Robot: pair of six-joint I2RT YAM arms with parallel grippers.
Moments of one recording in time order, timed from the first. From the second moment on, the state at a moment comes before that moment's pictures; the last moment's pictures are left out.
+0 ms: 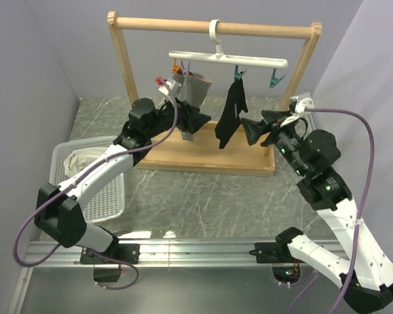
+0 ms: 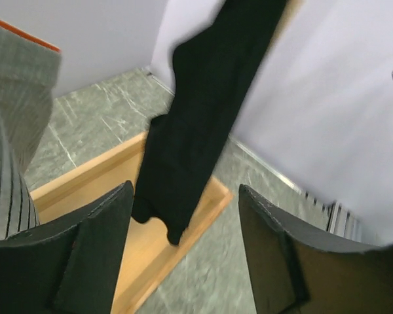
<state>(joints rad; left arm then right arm) -0.56 1.46 1.23 0.29 0.40 -0.41 0.48 0.85 1.14 -0.18 -0.03 0.14</state>
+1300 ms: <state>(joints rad) -0.87 1.71 1.38 0.22 -0.08 -0.23 0.22 0.82 0.87 -0.24 -0.07 0.39</state>
